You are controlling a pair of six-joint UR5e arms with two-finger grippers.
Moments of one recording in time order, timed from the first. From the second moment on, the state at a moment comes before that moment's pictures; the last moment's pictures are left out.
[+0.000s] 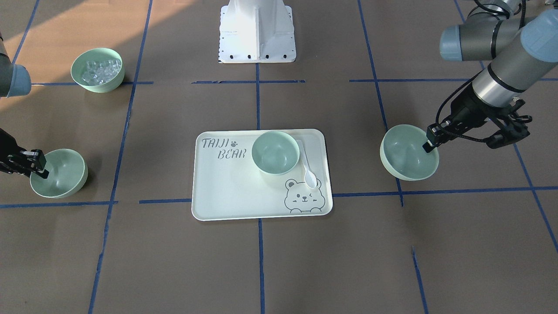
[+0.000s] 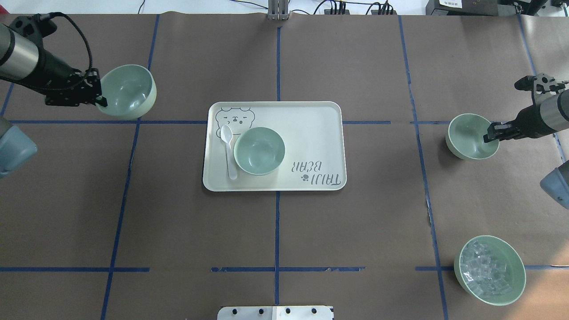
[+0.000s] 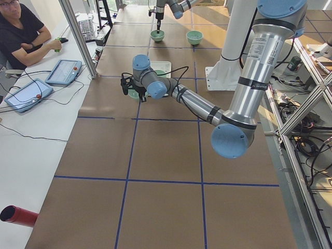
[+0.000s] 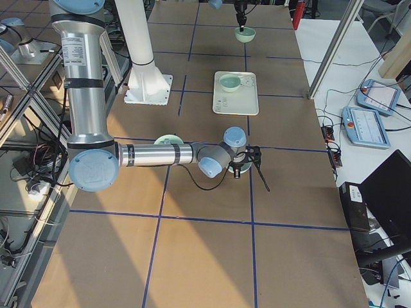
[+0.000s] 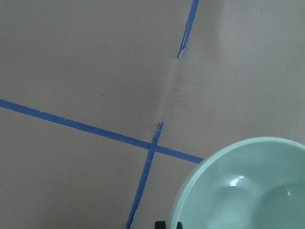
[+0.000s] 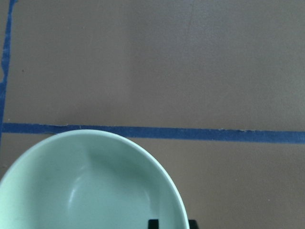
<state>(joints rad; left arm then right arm) -1.01 -1.86 -1.79 -1.89 -2.26 -1.28 1.06 -1.52 1.48 -0.85 2.23 0.80</state>
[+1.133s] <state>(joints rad) -0.62 -2.19 -1.66 -1.90 -1.96 -1.66 1.13 -1.43 1.52 -0.87 2.37 0.88</state>
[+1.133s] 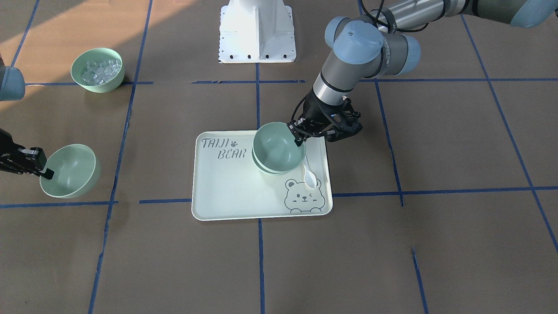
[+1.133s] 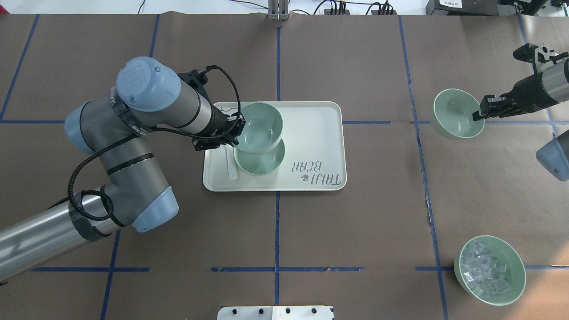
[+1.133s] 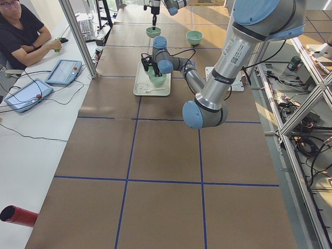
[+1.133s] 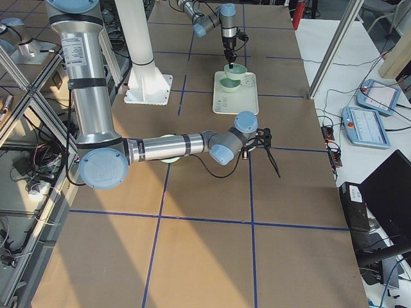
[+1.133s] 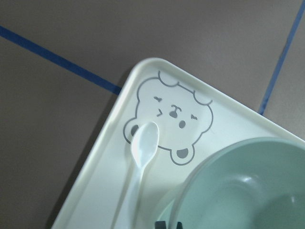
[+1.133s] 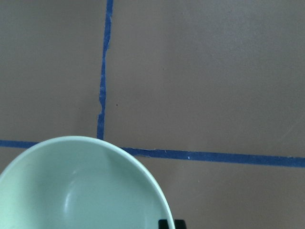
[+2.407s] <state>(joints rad) -0.60 -2.18 -1.64 -1.89 -1.93 -1.65 1.13 -1.41 1.53 -0.87 2.38 0.89</state>
